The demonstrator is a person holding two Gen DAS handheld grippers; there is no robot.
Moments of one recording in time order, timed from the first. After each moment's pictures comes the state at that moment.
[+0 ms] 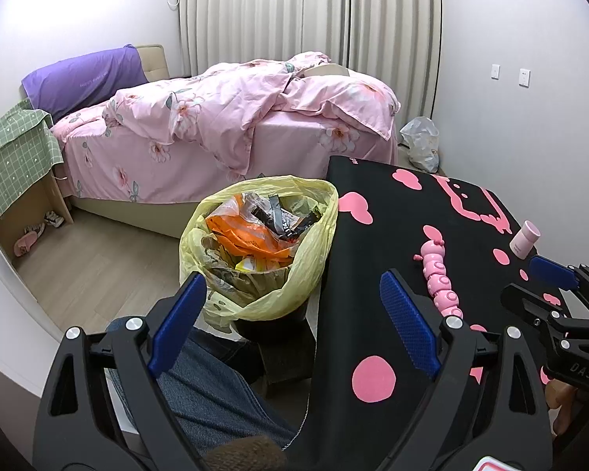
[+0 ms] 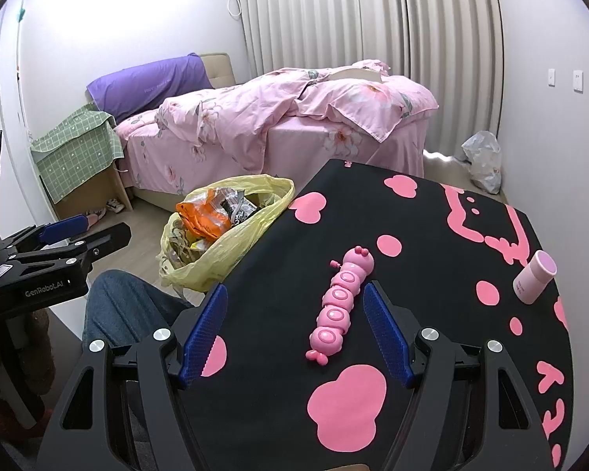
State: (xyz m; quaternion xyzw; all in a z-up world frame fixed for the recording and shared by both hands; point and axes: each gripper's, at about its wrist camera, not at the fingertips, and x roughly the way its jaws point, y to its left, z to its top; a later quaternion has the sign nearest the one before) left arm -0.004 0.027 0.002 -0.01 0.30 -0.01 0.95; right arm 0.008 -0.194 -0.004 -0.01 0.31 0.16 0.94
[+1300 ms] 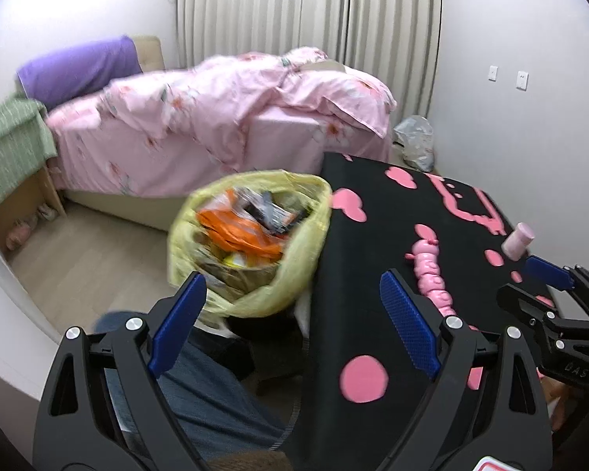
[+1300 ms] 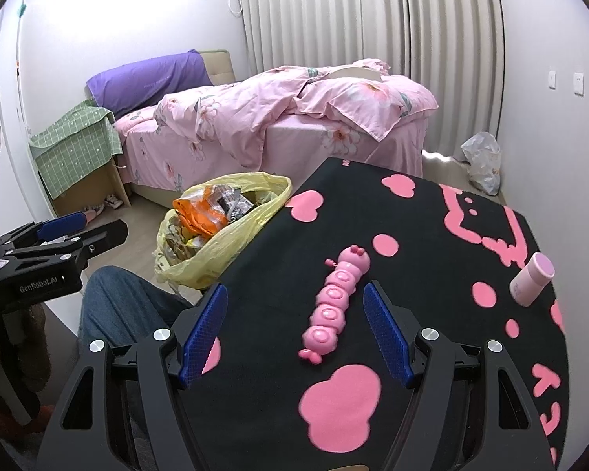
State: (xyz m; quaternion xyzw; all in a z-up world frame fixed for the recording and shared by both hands) left arm 0.008 0.028 -0.003 -0.04 0.32 -0.03 0.95; right arm 0.013 -0.204 -0.003 -0.02 0.31 0.16 0.94
